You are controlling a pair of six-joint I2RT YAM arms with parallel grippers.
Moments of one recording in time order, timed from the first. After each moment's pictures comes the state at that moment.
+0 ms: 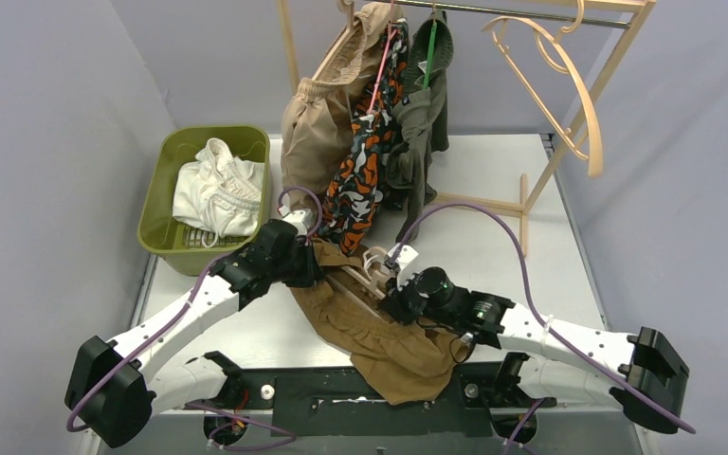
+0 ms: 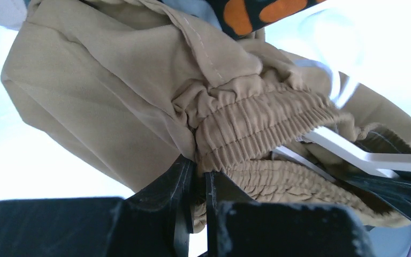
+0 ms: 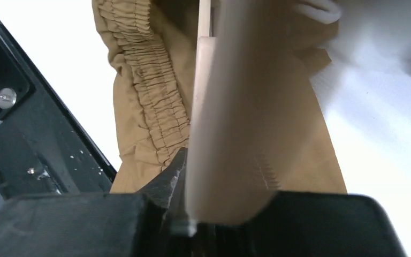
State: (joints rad) left arm -0.61 1.11 0.74 -0.42 0.08 -0.55; right arm 1.02 1.04 0.57 -0.11 0.03 0.26
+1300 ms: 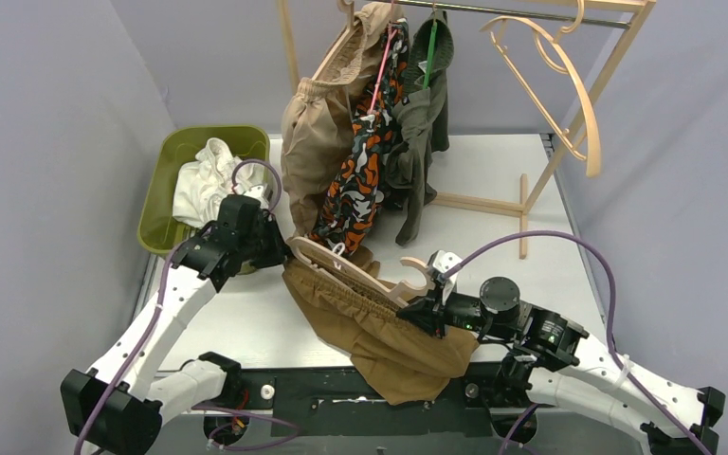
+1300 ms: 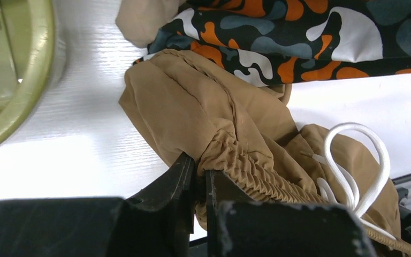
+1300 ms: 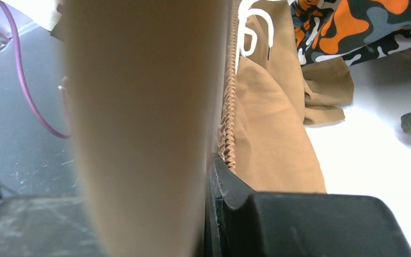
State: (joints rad) left arm -0.39 1.05 0.97 -0.74 0.03 -0.53; right arm 1.02 0.57 0.62 -0.34 -0.19 0.16
